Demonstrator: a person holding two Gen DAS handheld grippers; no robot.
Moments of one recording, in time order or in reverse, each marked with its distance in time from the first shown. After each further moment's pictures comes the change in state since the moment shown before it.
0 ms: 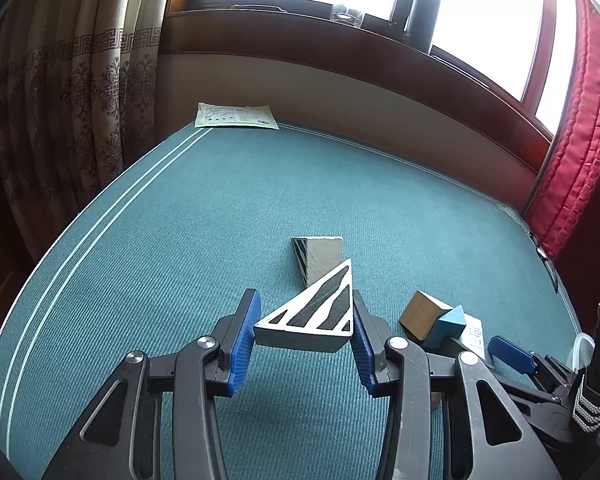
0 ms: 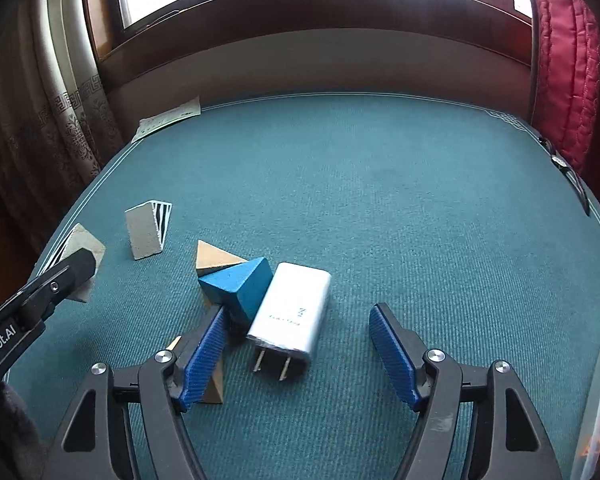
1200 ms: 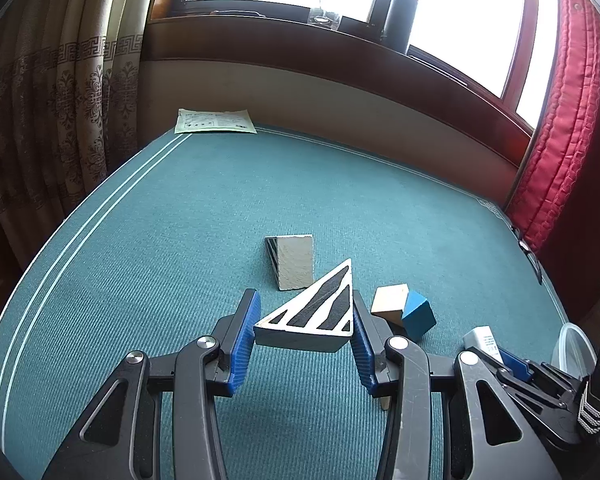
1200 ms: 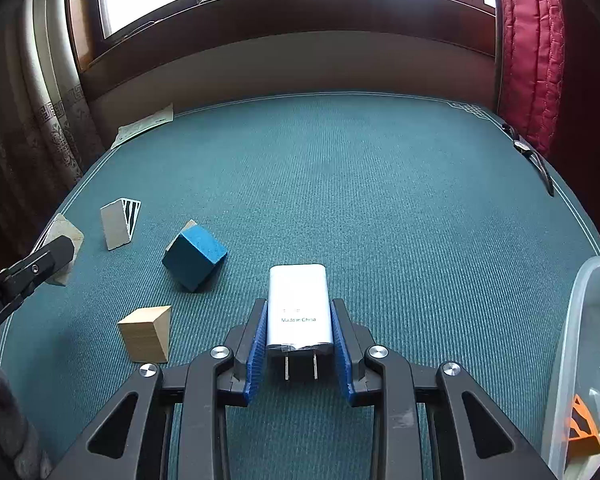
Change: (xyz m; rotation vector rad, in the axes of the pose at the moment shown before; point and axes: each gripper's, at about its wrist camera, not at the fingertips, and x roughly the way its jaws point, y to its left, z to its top) left arm -0.005 -0.015 -0.007 0.029 -0.015 -0.053; right arm -0.021 -0.025 -0.018 0.028 -0.011 -0.044
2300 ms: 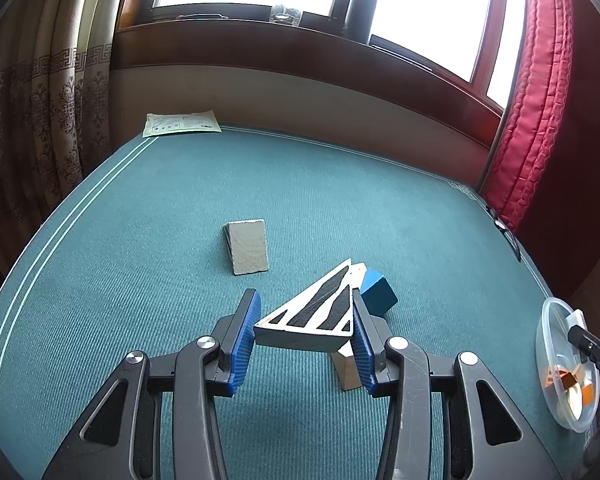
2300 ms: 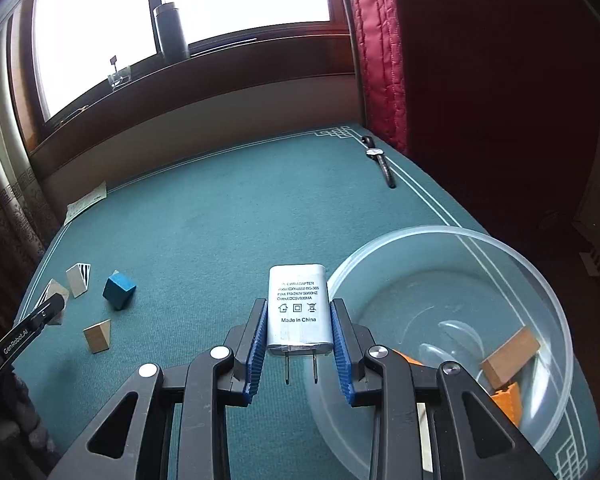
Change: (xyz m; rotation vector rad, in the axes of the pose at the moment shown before) left arm -0.004 -0.023 -0.015 0.067 0.006 -0.071; right arm -0.100 -0.101 -0.024 0.219 -0.143 -0.183
